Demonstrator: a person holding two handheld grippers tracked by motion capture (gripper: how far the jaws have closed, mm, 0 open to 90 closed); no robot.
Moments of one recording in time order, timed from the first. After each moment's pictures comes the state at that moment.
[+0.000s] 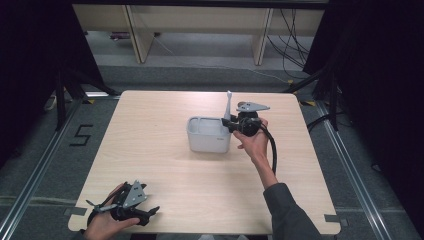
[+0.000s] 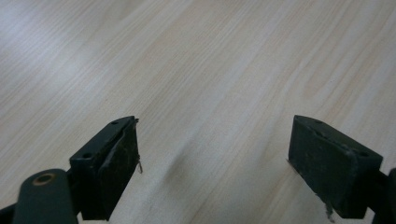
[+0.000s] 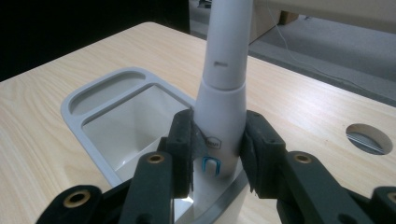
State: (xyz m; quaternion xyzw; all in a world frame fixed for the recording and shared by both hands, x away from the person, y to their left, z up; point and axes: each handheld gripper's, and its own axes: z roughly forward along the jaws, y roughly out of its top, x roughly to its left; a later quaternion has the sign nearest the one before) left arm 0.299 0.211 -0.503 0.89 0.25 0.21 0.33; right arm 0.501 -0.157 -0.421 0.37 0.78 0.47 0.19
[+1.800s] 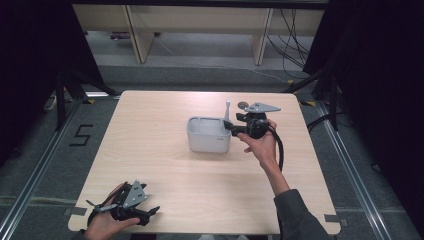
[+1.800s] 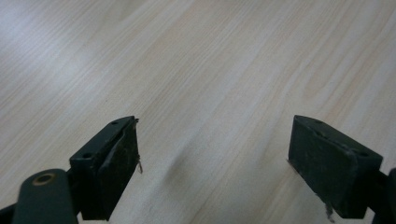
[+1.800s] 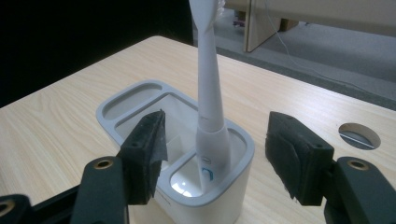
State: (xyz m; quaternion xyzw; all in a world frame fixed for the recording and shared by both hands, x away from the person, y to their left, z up) left arm 0.299 0.211 -0.503 0.89 0.25 0.21 0.33; right arm 0.478 -0.173 -0.400 0.37 0.76 0.49 0.19
